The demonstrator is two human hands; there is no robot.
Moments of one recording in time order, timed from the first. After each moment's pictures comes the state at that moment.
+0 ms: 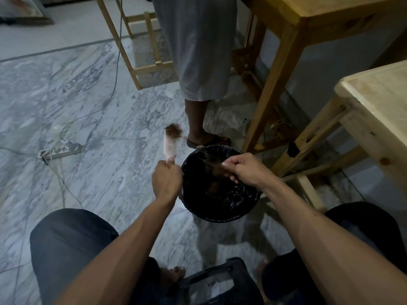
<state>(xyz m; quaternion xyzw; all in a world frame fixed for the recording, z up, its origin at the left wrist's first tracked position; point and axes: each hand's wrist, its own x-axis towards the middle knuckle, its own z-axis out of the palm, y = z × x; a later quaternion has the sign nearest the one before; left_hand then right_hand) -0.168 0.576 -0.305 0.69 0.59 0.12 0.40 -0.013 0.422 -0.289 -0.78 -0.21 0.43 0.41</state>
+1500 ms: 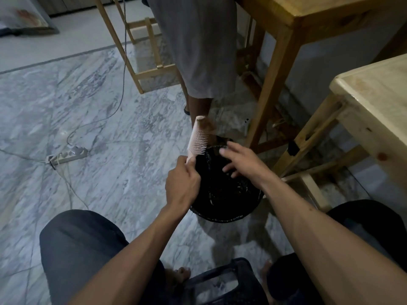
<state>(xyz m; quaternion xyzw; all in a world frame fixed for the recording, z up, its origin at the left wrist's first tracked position) -0.165 0.543 -0.291 0.81 0.44 0.17 0.35 -0.015 0.438 -0.279 -0.76 -0.12 0.42 0.49</state>
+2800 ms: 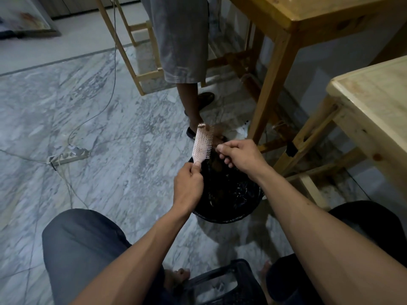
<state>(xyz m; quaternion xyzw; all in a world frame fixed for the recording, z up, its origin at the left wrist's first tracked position) -0.160 0.527 -0.279 0.71 0.48 0.13 0.49 -0.010 0.444 -0.276 -0.76 -0.16 0.34 0.53</state>
